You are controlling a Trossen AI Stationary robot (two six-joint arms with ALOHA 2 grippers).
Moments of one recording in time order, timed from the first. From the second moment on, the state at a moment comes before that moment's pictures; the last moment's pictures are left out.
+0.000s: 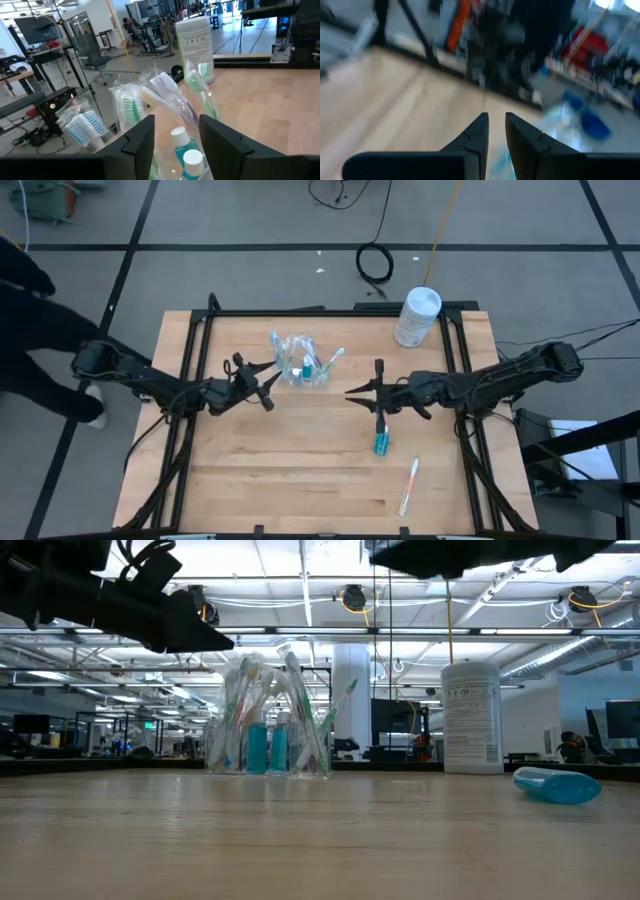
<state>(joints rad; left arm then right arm) -0.17 1.16 0.27 0.81 -0.79 0.14 0.16 1.20 0.66 0.44 0.18 -0.38</state>
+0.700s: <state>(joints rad) -0.17 1.16 0.27 0.76 -0.79 0.12 0.19 1.27 0.50 0.79 -0.10 -0.22</state>
